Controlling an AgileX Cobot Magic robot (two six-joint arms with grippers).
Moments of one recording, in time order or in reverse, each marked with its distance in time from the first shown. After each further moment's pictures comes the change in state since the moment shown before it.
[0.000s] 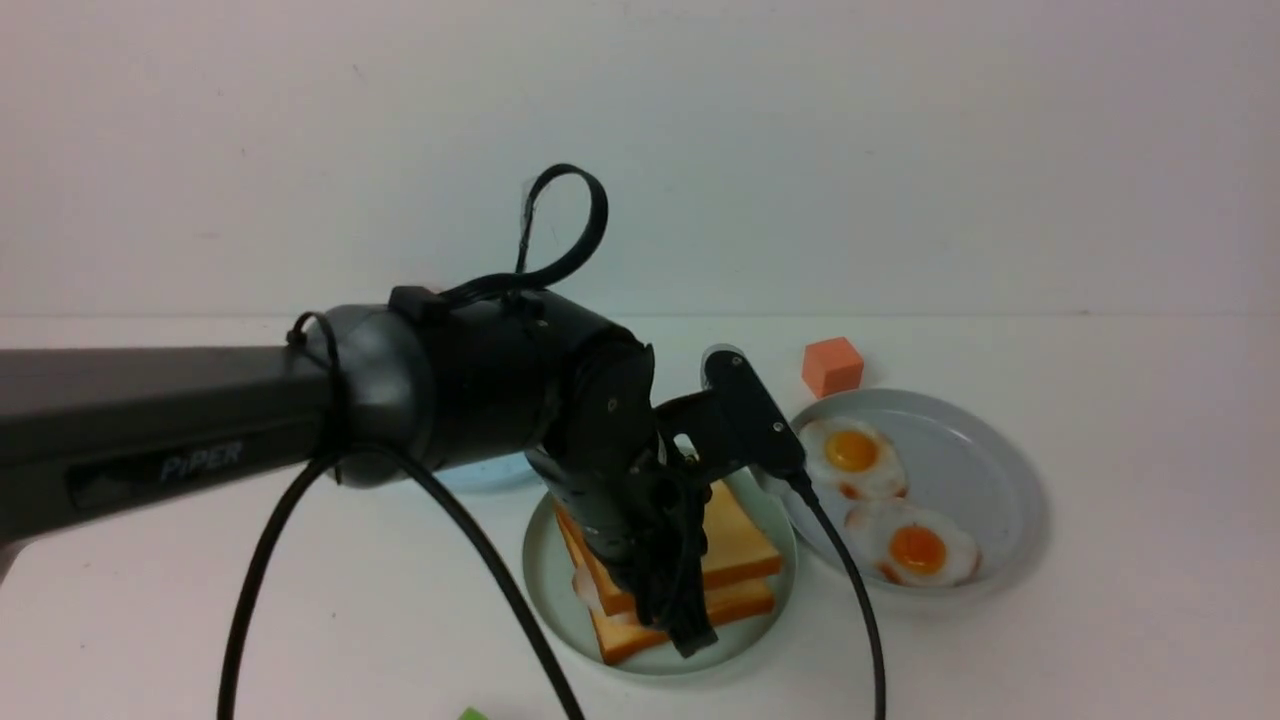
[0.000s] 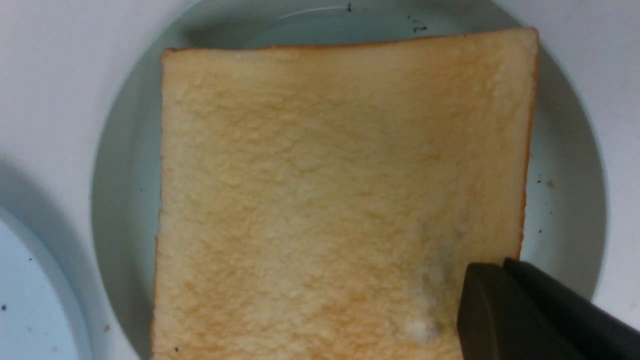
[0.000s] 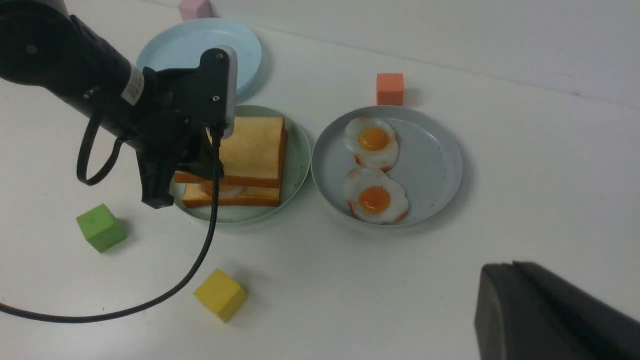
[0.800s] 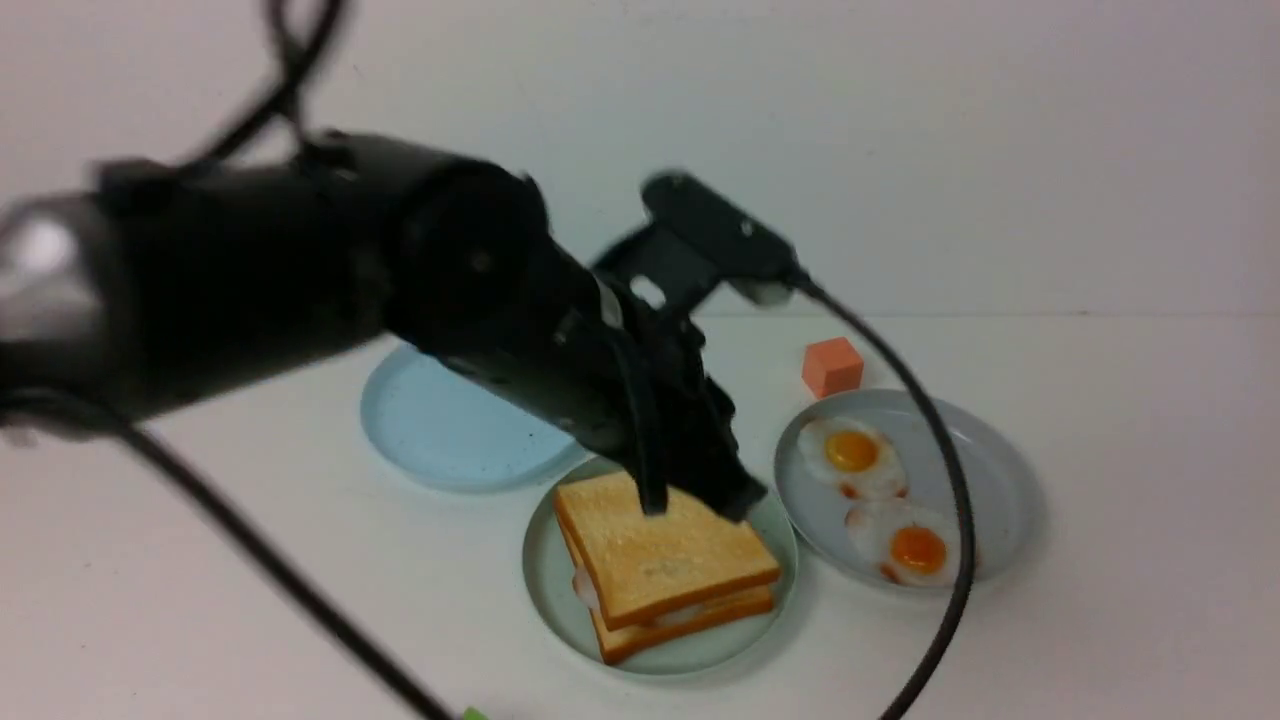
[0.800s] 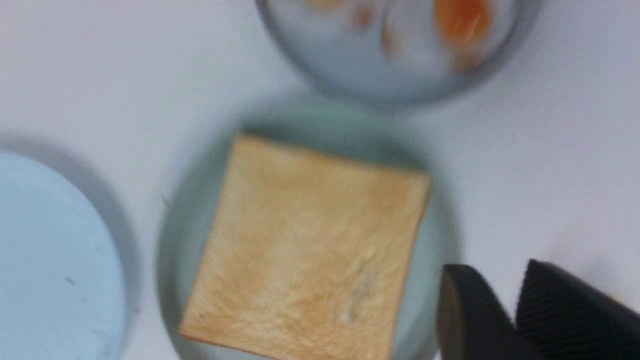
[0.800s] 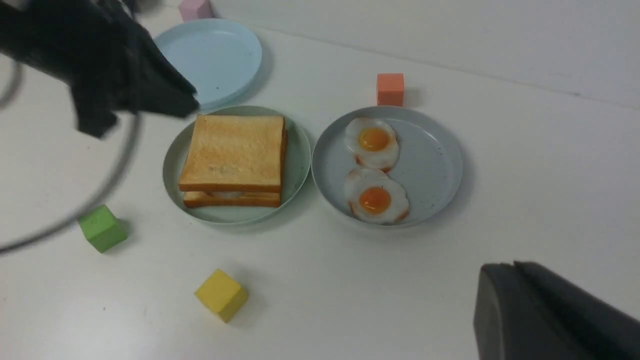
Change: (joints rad) right arm 0.000 0.000 0.000 0.001 0.000 0.000; left arm 0.000 -0.361 0.007 -0.150 0.000 -0.180
